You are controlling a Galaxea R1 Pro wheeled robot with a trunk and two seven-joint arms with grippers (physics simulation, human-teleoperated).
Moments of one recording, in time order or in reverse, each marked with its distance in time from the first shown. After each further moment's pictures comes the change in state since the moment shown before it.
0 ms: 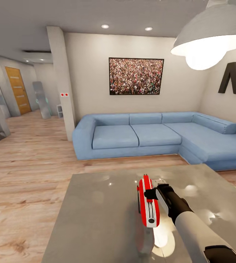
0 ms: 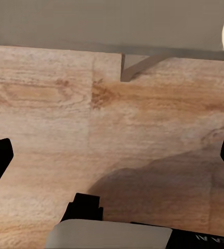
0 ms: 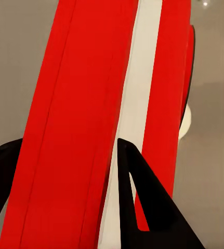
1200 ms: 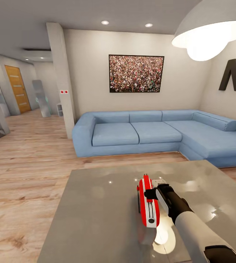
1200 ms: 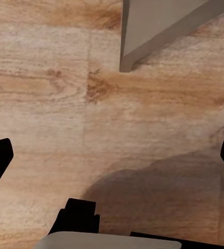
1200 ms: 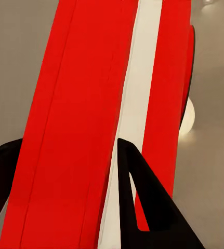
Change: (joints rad) left arm 0.000 -0.005 -0.002 0.000 0.003 0.000 -0.002; right arm 0.000 0.000 -0.003 0.001 -0.001 0.000 0.000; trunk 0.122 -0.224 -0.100
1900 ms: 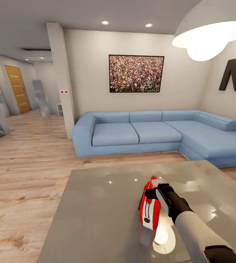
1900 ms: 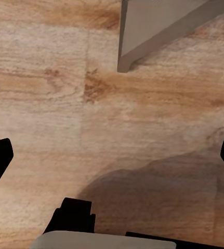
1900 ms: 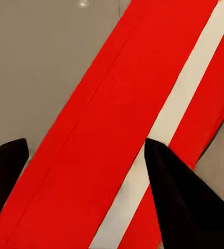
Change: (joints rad) left arm 0.000 -0.007 0.002 -0.002 0.010 0.000 0.003; right arm -0.001 0.000 -0.001 -0.004 0.014 0.006 0.000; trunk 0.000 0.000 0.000
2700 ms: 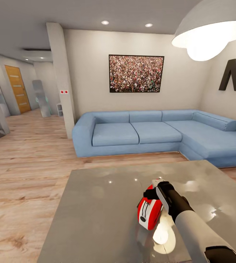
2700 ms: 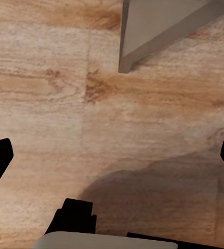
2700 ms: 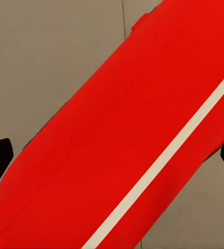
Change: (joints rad) left arm 0.000 0.003 0.000 -0.001 0.001 0.000 0.000; right arm 0.001 0.000 -0.001 -0.043 -0.013 0.111 0.000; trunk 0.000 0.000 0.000
